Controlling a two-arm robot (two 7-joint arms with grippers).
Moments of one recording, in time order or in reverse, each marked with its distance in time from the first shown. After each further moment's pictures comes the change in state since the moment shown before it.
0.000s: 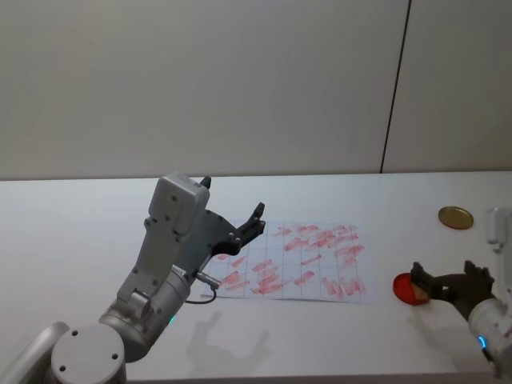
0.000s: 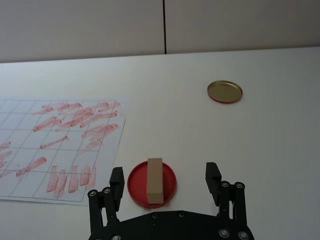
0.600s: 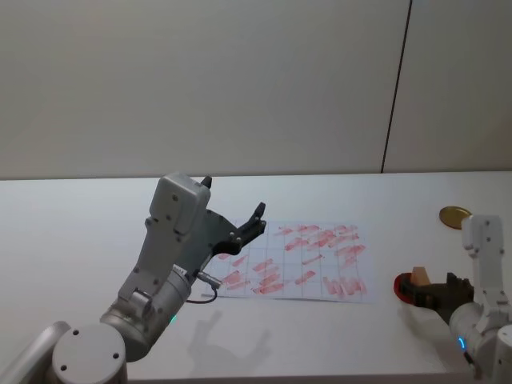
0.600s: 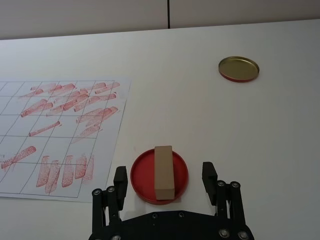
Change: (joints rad) left arm 0.000 0.000 0.000 0.000 0.000 0.000 0.000; right arm 0.081 -0.053 -0.019 0.164 -0.017 -0.003 0.003
